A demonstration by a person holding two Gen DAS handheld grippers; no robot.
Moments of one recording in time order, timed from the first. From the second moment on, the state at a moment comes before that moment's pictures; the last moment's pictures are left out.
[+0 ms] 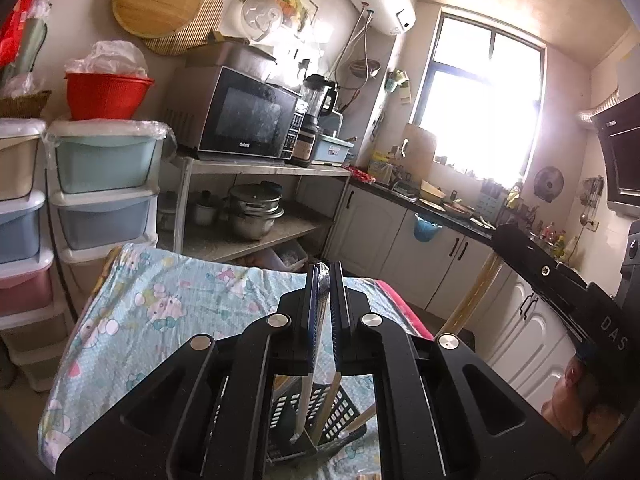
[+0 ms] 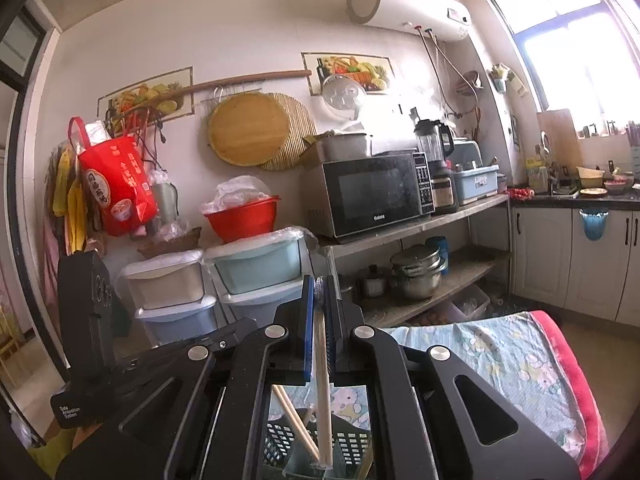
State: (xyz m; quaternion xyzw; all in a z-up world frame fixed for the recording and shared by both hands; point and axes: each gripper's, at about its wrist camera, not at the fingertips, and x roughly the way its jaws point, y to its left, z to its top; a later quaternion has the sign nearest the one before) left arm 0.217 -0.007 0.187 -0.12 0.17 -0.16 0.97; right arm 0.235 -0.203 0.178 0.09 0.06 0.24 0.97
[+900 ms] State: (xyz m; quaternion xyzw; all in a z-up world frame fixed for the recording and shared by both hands) left arm 0.242 -0.002 0.128 -0.13 0.22 -0.14 0.95; right arm 0.274 -0.194 0.129 0.11 0.13 0.22 0.96
